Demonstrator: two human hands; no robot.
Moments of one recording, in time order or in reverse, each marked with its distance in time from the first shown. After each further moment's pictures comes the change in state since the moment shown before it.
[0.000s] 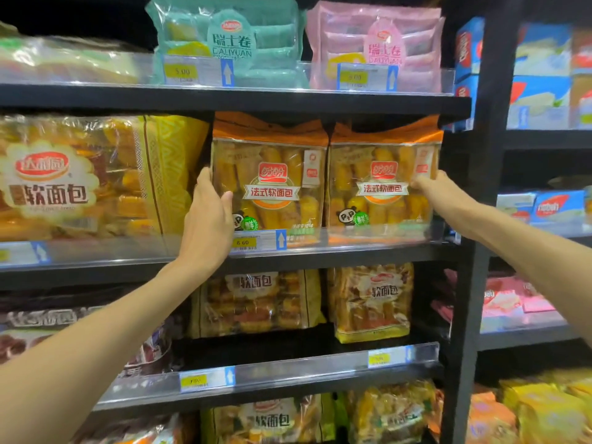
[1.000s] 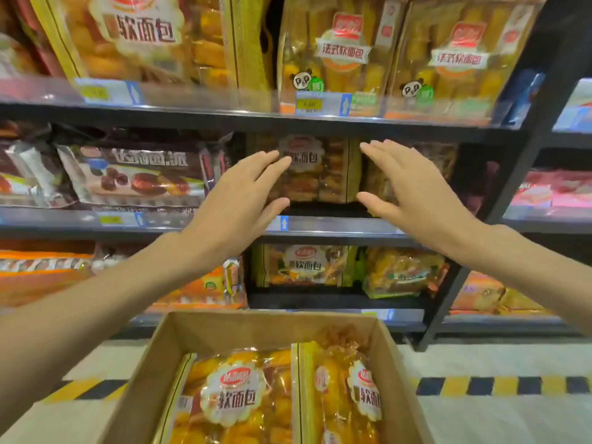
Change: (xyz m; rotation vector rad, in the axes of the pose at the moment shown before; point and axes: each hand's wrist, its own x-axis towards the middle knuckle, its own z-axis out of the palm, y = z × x) left_hand -0.177 -0.035 -0.122 0.361 -0.507 0.395; right_hand -0.243 0.022 0.120 -0.885 -0.245 -0.730
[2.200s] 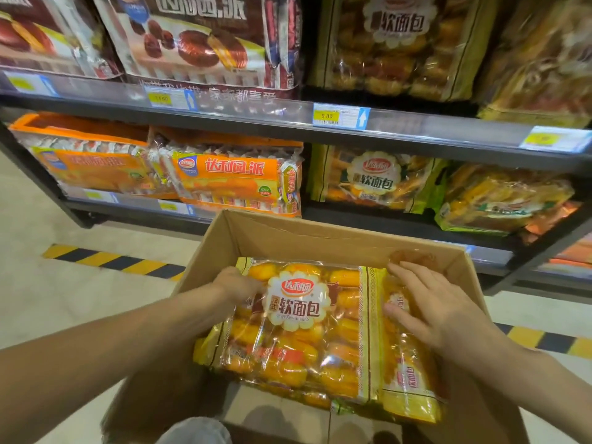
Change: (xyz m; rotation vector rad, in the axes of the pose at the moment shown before) left_hand -0.238 -0.010 0.124 -0.688 -0.682 -1.617; right_hand -0.189 -0.073 0.167 0.247 -0.811 0.133
